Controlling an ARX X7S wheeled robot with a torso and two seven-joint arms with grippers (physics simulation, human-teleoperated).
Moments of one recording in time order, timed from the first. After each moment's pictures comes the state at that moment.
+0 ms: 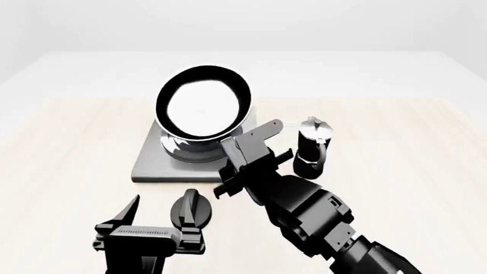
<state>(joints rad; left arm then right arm) 0.01 -0.37 0.36 0.26 -0.30 -0.02 -0.38 0.91 0.14 -0.85 0.41 0.63 0.55 0.22</state>
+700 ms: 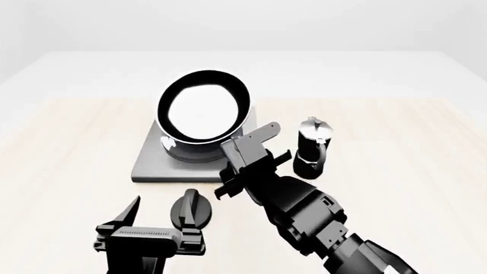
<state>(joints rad) 0.01 -0.37 0.37 0.25 -0.30 -0.01 -0.39 0.93 0.11 -0.89 0.55 0.60 0.46 0.17</state>
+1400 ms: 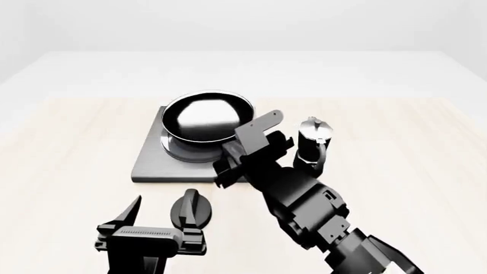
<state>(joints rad) 0.01 -0.37 0.38 0.25 -0.30 -0.01 -0.40 0.95 0.11 -0.86 0.52 0.55 0.44 0.19</state>
